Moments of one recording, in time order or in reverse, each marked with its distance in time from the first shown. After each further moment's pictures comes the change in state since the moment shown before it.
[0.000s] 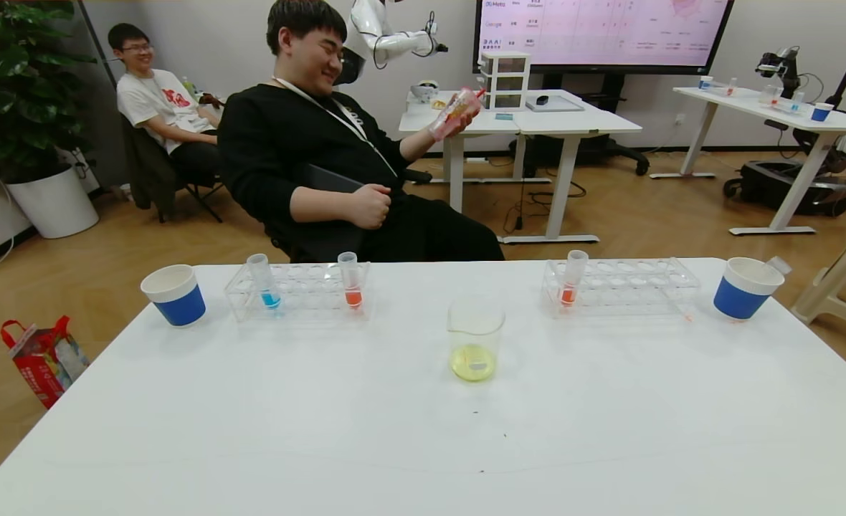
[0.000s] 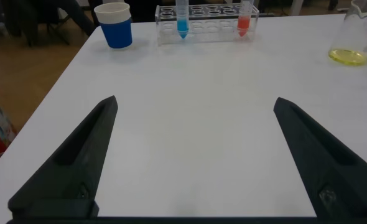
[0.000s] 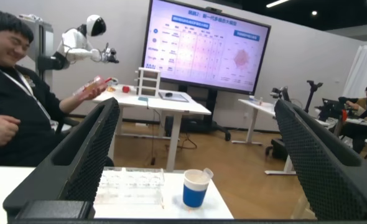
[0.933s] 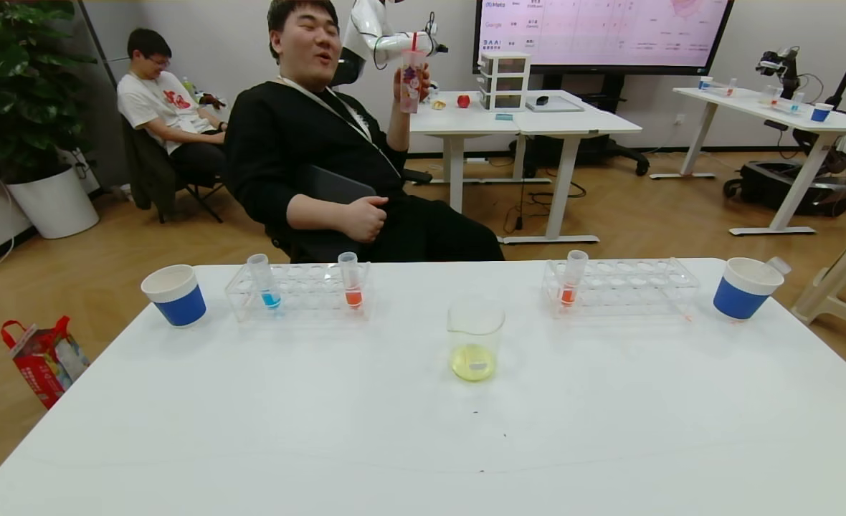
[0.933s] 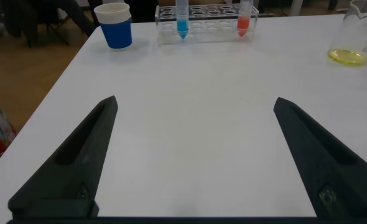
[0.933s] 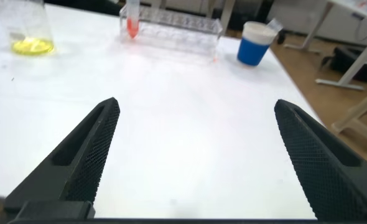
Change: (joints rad) left arm 0.000 0.000 0.000 0.000 0.000 0.001; right arm -0.031 -0.441 0.319 0.615 0.167 0.084
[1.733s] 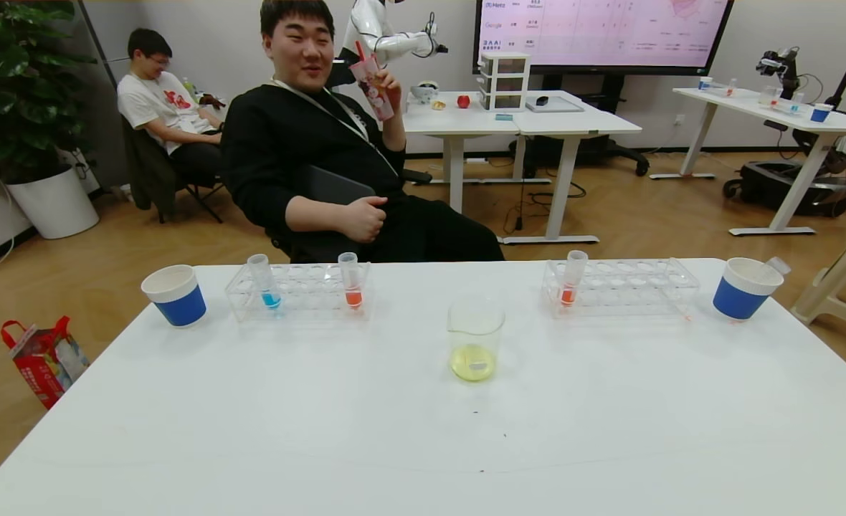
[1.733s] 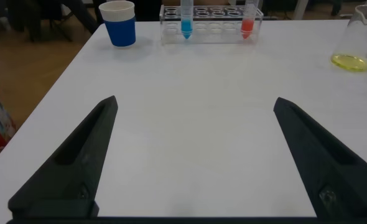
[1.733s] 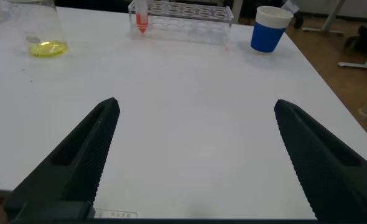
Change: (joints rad) left arm -0.001 0.000 0.000 -0.004 0.024 -0.024; right arm 0.000 -0.001 0.004 0.020 0.010 0.084
